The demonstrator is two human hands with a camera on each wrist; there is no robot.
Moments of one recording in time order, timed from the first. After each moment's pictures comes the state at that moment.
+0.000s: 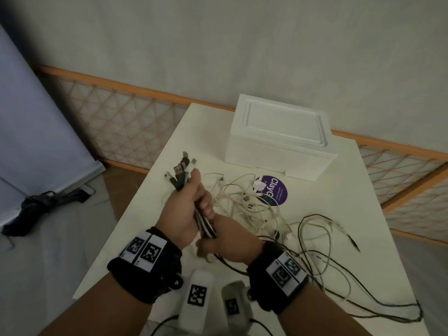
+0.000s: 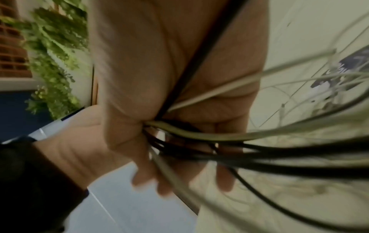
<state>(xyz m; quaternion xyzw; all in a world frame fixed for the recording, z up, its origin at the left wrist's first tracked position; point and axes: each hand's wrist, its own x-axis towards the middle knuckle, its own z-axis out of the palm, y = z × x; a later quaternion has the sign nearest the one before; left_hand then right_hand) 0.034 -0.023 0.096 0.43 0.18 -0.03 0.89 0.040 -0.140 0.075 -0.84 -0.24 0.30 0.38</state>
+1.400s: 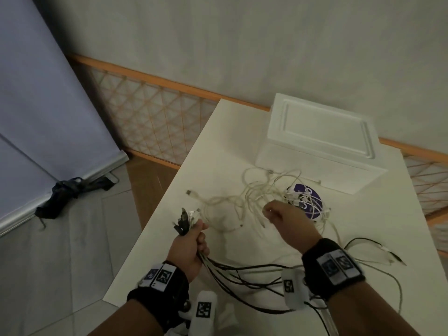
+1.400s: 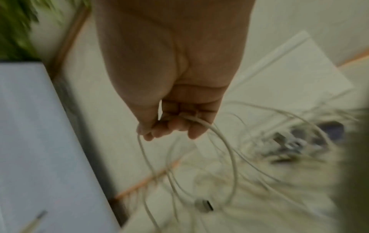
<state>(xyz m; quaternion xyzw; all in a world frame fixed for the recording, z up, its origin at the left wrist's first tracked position) 0.023 0.039 -0.021 0.37 0.41 -0.03 0.84 0.127 -0.181 0.023 -0.94 -0.20 0.12 0.25</state>
